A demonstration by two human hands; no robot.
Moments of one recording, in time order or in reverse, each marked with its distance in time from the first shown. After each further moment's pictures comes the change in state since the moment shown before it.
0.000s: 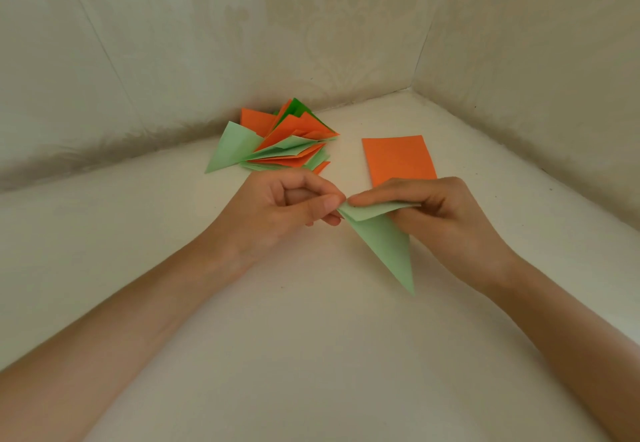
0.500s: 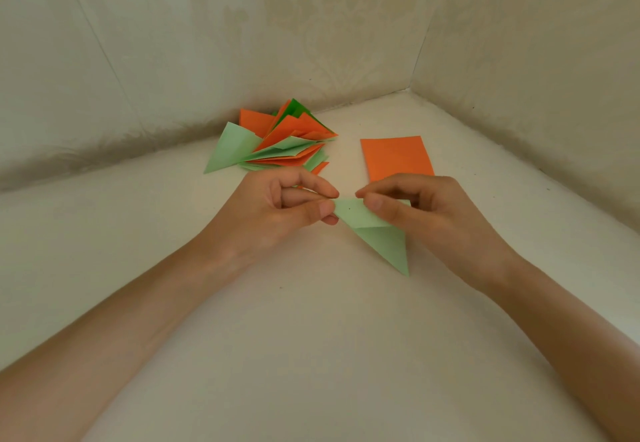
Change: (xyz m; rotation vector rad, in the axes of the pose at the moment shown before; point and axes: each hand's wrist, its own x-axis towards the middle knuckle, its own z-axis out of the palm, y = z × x) left_hand -0.001 0.000 -0.002 0.013 0.029 -0.067; right_hand 0.003 -0.005 0.003 -0.045 0.067 0.160
